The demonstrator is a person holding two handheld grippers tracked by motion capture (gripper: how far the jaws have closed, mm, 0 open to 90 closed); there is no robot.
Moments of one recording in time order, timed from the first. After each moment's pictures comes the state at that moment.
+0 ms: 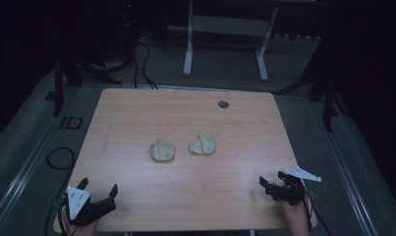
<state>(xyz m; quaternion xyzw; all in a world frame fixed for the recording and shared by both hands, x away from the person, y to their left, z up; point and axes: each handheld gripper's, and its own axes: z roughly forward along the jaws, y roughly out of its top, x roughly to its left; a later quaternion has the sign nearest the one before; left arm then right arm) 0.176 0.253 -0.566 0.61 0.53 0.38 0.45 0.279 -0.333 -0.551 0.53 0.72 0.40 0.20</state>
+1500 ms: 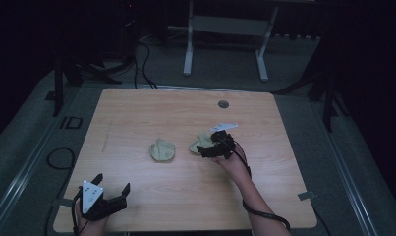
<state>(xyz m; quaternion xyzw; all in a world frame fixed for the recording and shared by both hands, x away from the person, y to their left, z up) 0.192 0.230 -0.565 0.64 0.50 0.35 0.46 0.408 -0.136 -0.525 0.38 0.83 0.37 0.14</state>
